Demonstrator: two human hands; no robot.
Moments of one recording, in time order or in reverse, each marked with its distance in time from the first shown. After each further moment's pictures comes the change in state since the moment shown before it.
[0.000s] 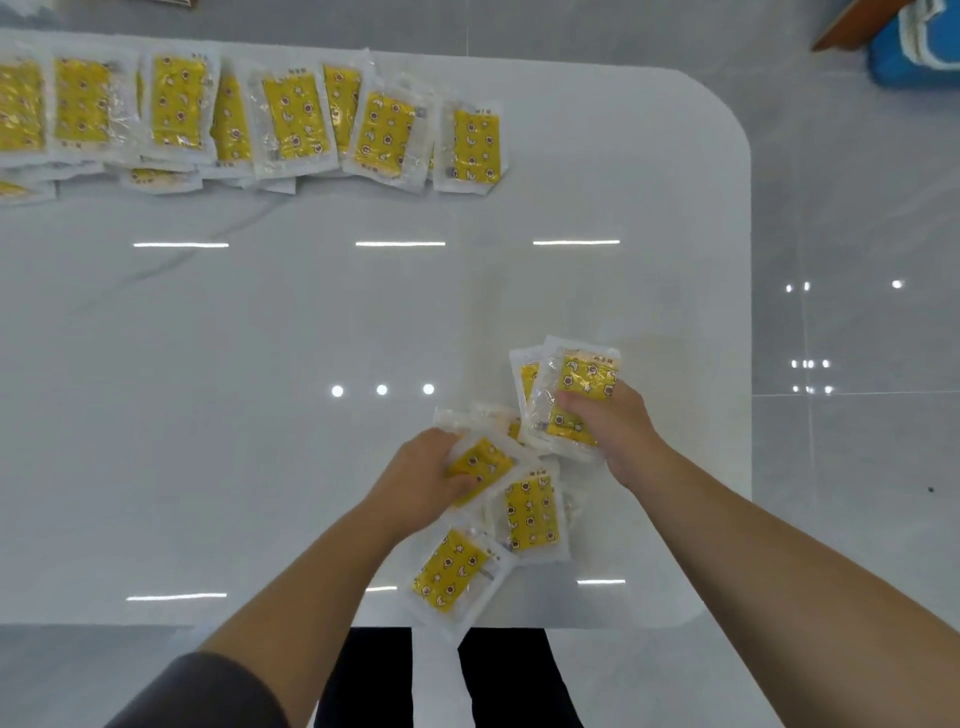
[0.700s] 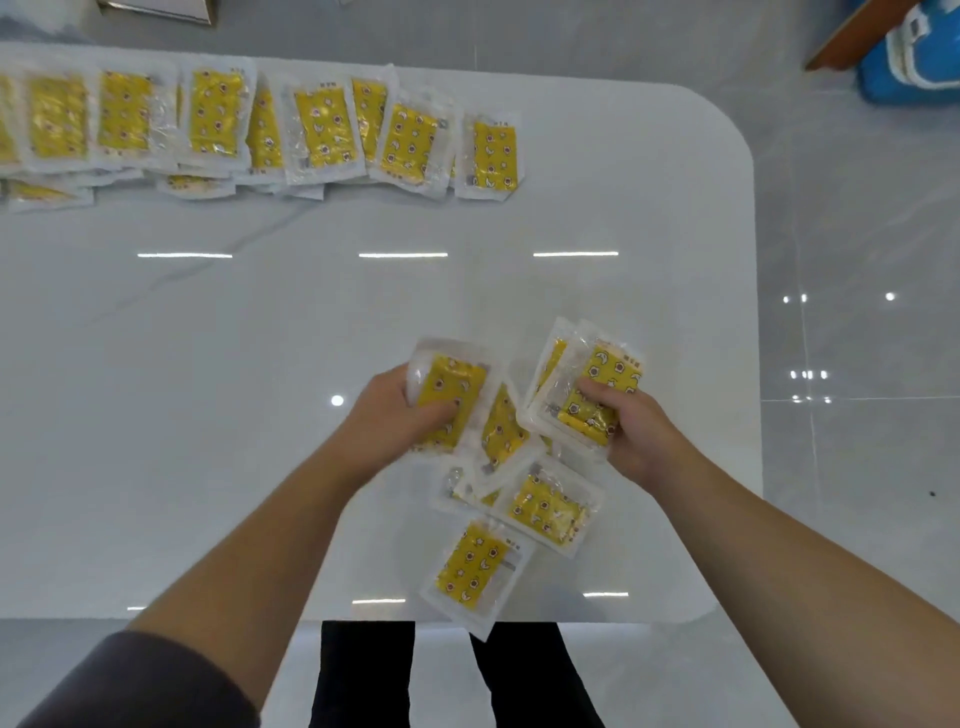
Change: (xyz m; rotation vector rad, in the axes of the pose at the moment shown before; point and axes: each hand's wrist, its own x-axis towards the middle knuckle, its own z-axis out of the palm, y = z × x) left_hand -0.020 0.003 -0.072 -0.590 0.107 0.061; right_hand -0.028 -0.007 0.001 0.454 -0.220 0.126
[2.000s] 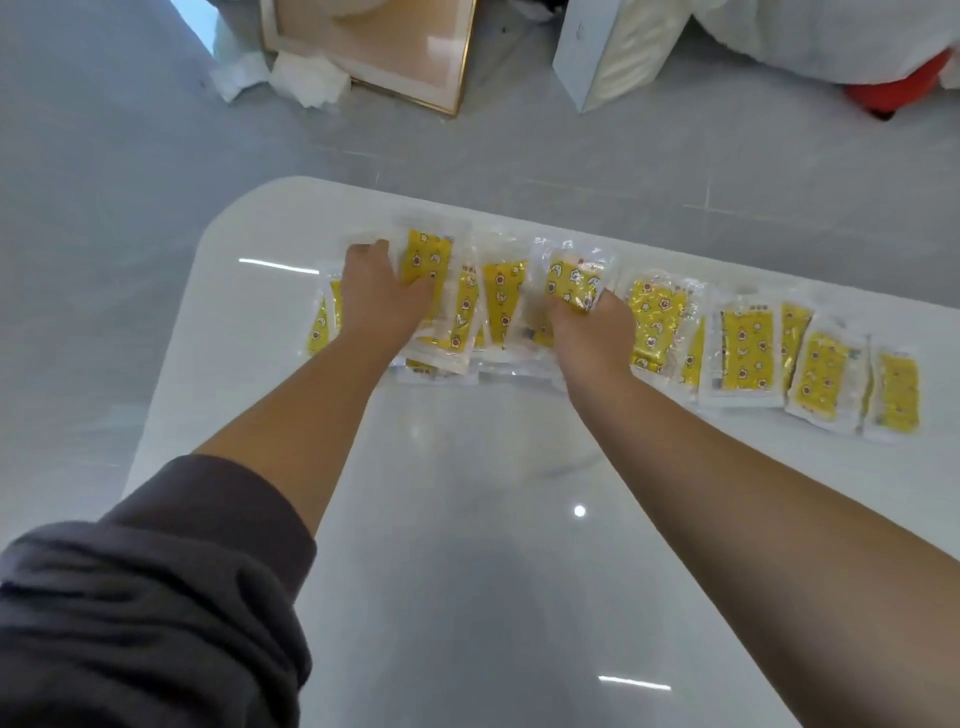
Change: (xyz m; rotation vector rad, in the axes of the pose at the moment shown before) left_hand 0.192 0.047 -0.521 0.289 0.627 0.074; right_hand 0.146 0.003 0.598 -0.648 0.329 -0.502
